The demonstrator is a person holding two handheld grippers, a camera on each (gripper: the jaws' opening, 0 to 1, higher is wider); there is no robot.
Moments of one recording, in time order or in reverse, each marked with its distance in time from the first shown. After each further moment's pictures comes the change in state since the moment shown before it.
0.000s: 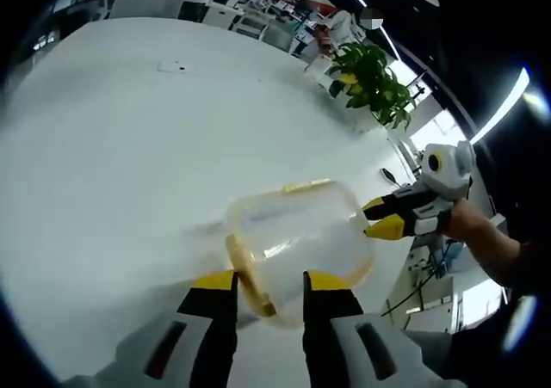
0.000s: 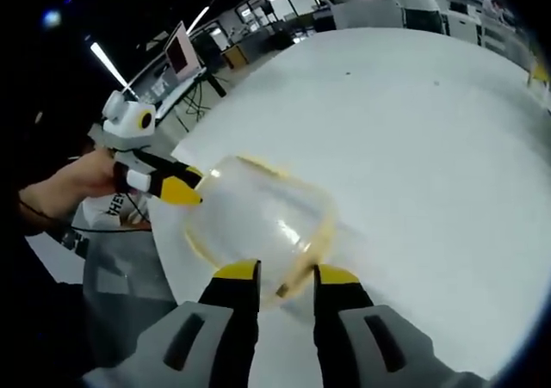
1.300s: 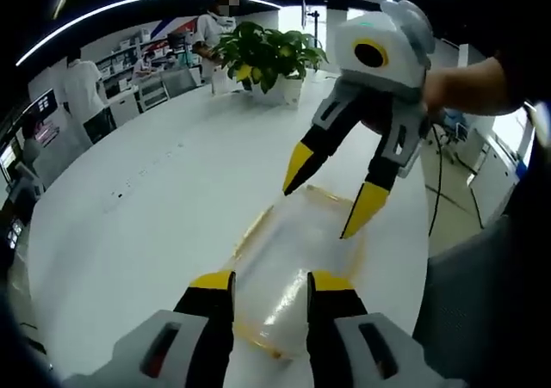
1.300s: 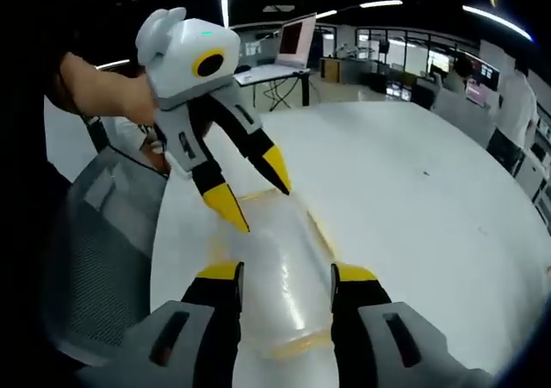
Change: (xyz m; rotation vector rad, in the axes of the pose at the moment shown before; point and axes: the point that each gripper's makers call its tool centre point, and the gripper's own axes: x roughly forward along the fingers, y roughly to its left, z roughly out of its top) left arm 0.002 -0.054 0.036 0.780 -0.051 0.060; right arm 0.018 0.051 0.050 -0.633 -0.044 0.126
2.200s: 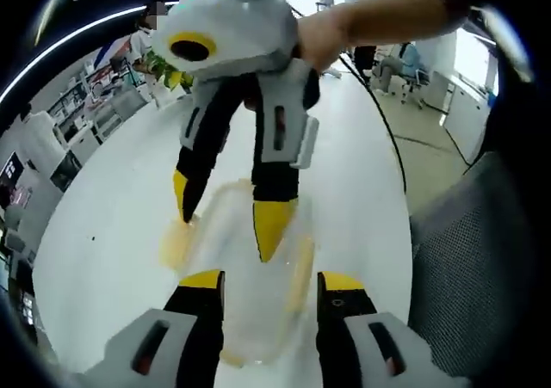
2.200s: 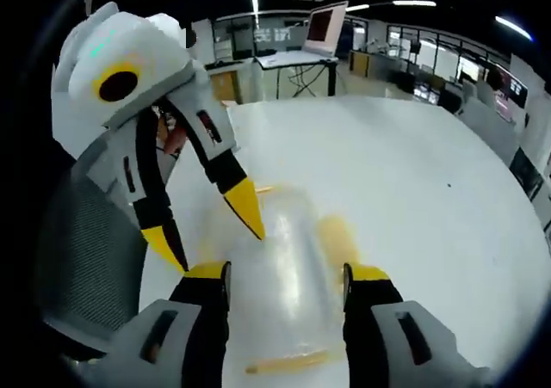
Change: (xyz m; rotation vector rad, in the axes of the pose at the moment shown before) left arm 0.012 -0.061 -0.013 0.356 0.096 -0.118; right arm 0.024 -0.010 -0.005 -0.149 0.115 0.102
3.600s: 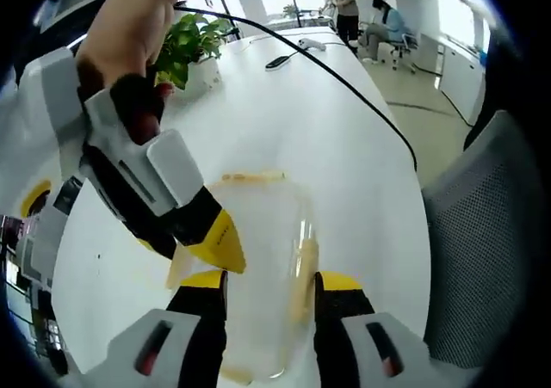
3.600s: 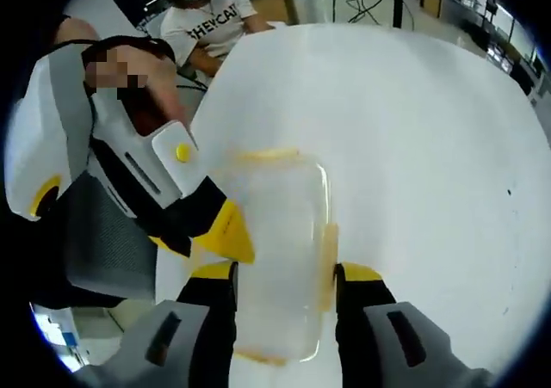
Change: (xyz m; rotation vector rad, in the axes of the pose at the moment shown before) left arm 0.018 0.004 0.000 0.066 0.047 0.046; right arm 0.024 -0.007 -0.007 -0.081 0.427 0.289
